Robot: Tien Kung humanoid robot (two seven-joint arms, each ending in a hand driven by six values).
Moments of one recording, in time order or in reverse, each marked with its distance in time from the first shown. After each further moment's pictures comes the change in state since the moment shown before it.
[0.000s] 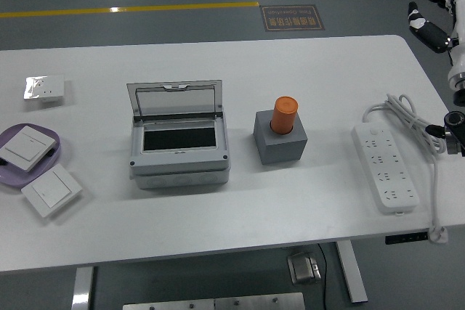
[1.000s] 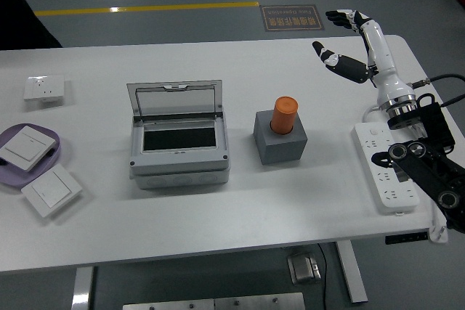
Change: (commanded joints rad) left arm 0.003 -0.001 -0.007 0.000 0.007 0.000 0.002; right arm -0.049 0.104 -0.138 0.137 0.077 0.030 0.144
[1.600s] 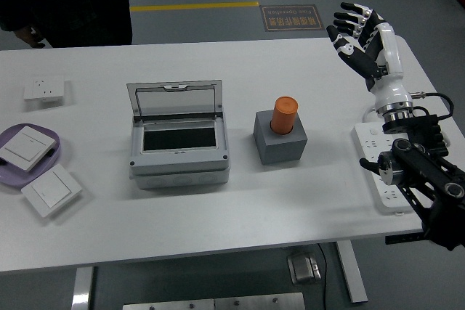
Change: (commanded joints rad) left arm 0.000 0.000 -0.002 0.000 0.014 -0.006 0.001; right arm -0.002 0.038 -0.025 -0.043 0.464 0.055 0.192
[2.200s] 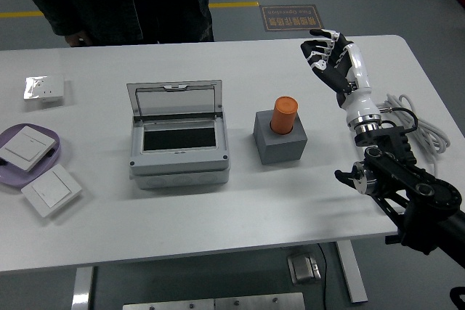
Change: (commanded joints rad) left arm 0.002 0.005 0.003 -0.001 -0.012 0.001 -0.002; right arm 0.061 0.084 -0.164 -0.135 0.078 -0.003 0.019
